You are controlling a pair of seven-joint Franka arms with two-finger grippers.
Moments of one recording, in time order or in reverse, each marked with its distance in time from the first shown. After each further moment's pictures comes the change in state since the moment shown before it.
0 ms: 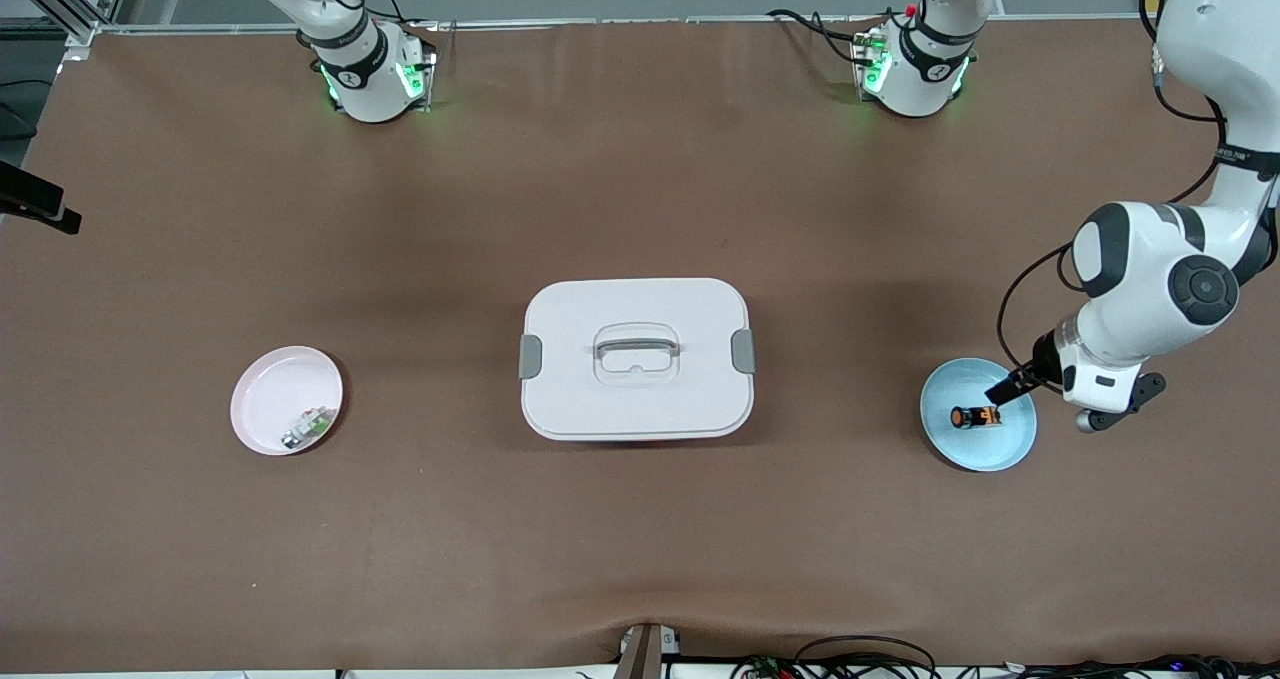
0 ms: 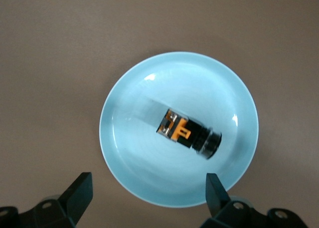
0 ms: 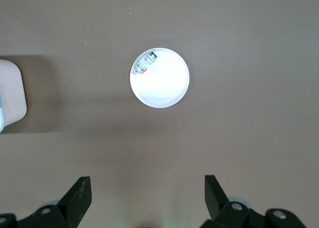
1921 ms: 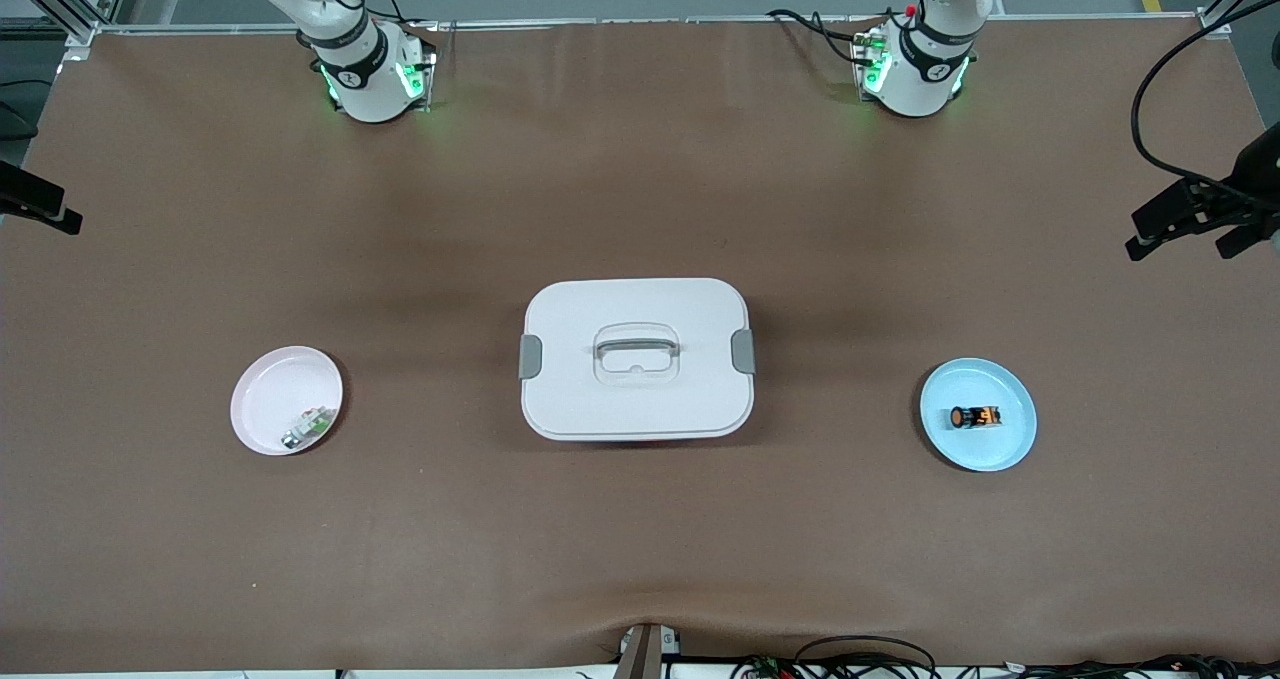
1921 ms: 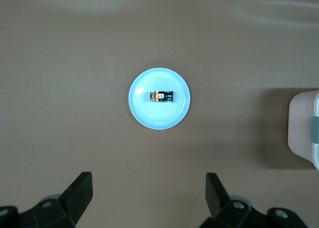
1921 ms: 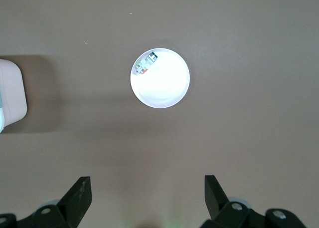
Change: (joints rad) left arm 0.004 -0.460 0.008 0.343 -0.232 -0.680 0.536; right arm 0.000 0.000 0.001 0.000 0.000 0.001 -0.001
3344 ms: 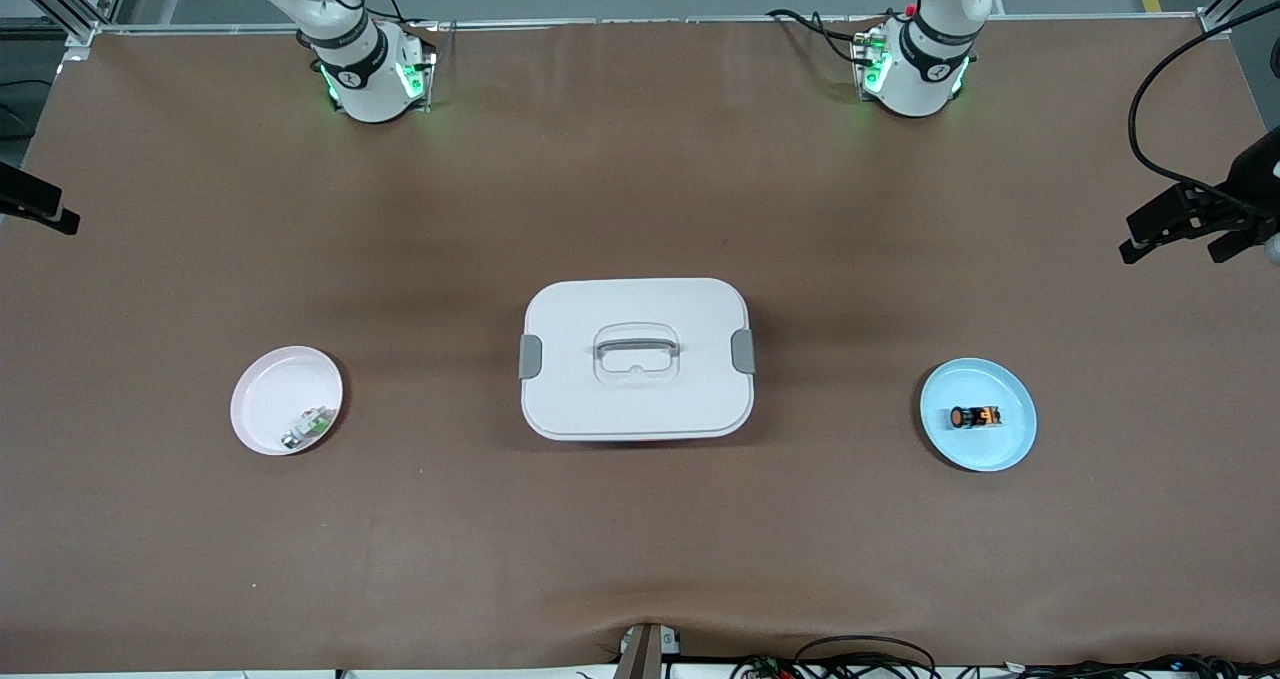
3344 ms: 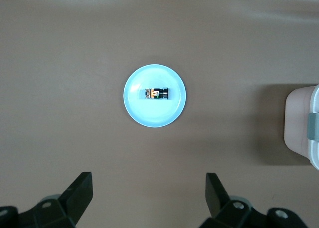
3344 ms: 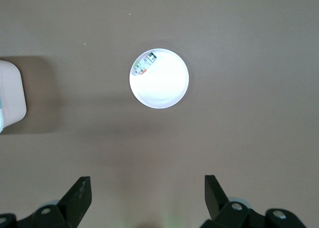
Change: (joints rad) left arm -0.416 0.022 0.402 0.003 -0.001 -0.007 -0.004; right arm -0.001 0.000 -0.004 0.000 0.000 0.003 0.000
